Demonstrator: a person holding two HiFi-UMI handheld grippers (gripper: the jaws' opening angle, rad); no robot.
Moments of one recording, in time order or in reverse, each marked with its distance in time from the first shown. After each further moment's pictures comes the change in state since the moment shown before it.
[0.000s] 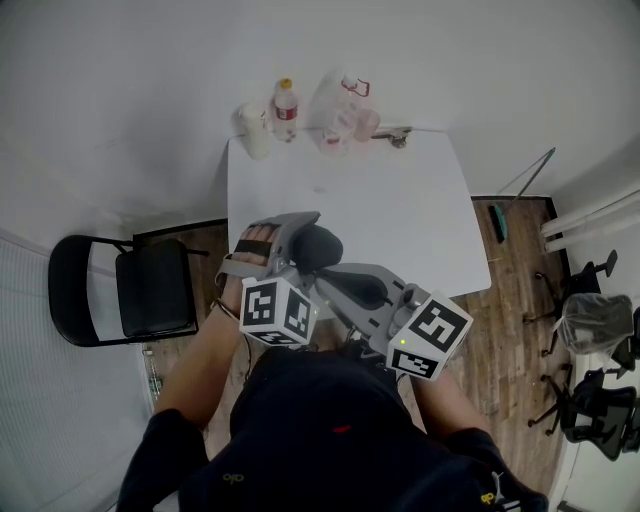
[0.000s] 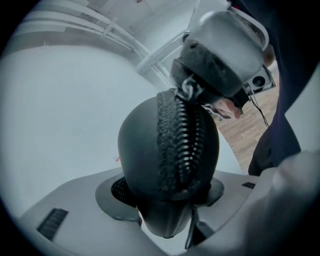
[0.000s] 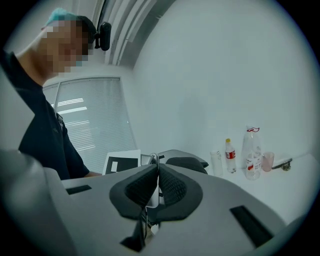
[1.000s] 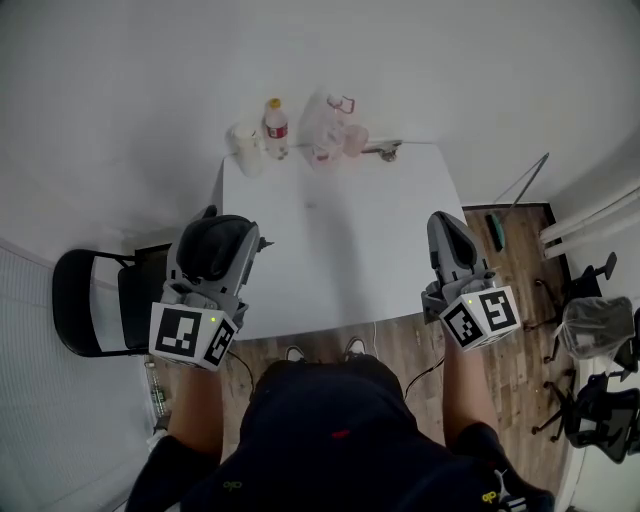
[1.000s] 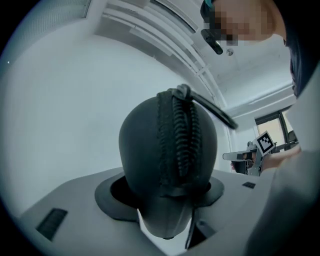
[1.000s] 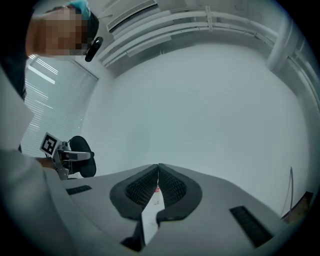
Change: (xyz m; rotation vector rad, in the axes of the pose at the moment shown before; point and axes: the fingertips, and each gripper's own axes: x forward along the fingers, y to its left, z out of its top) left arm -0.121 0.124 0.003 -0.825 -0.399 0.418; right arm -0.157 -0.153 0.079 -0.233 -0.287 -0.616
